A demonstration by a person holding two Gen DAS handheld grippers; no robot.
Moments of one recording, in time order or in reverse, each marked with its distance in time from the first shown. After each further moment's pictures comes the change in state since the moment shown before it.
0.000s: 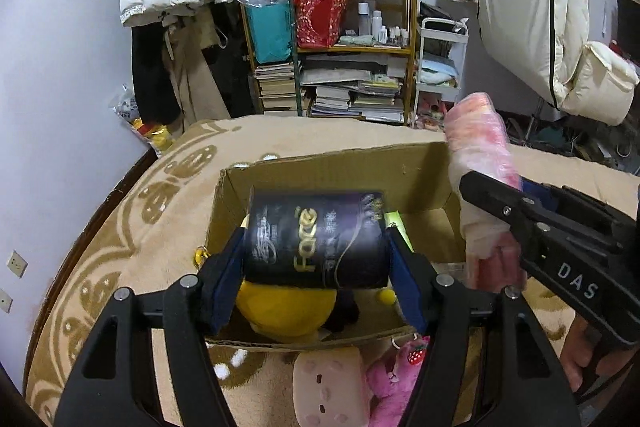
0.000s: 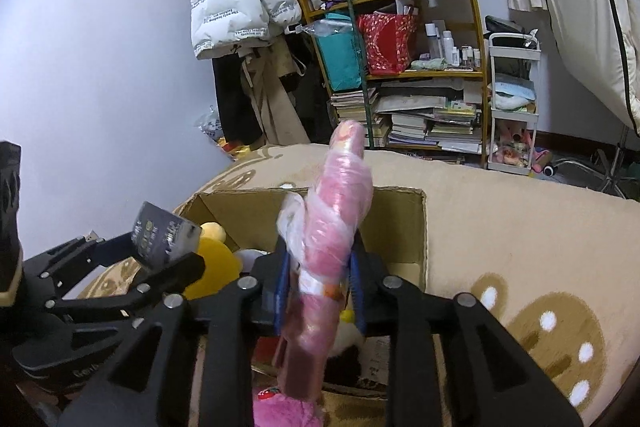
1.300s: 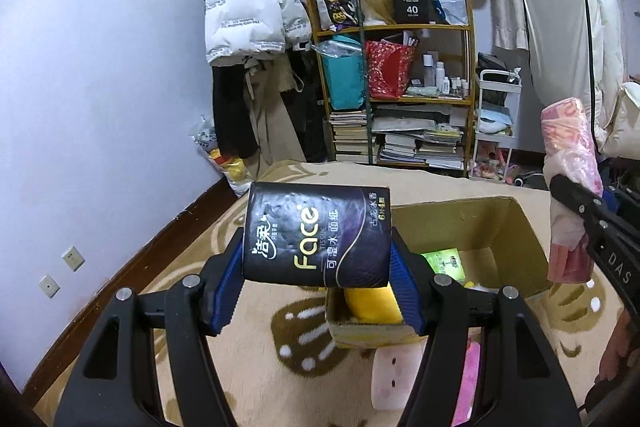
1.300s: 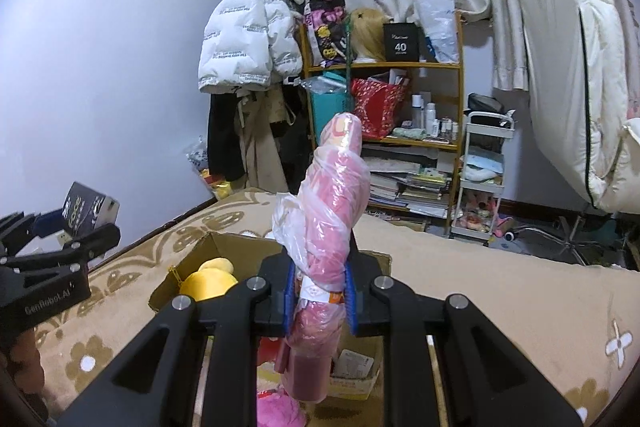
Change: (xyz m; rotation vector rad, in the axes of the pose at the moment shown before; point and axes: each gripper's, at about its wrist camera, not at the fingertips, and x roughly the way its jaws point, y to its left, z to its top) left arm -0.094 0.041 0.009 -0.071 -0.151 0.228; right arm -0.063 0.040 0.019 -0.147 -0.172 -0.135
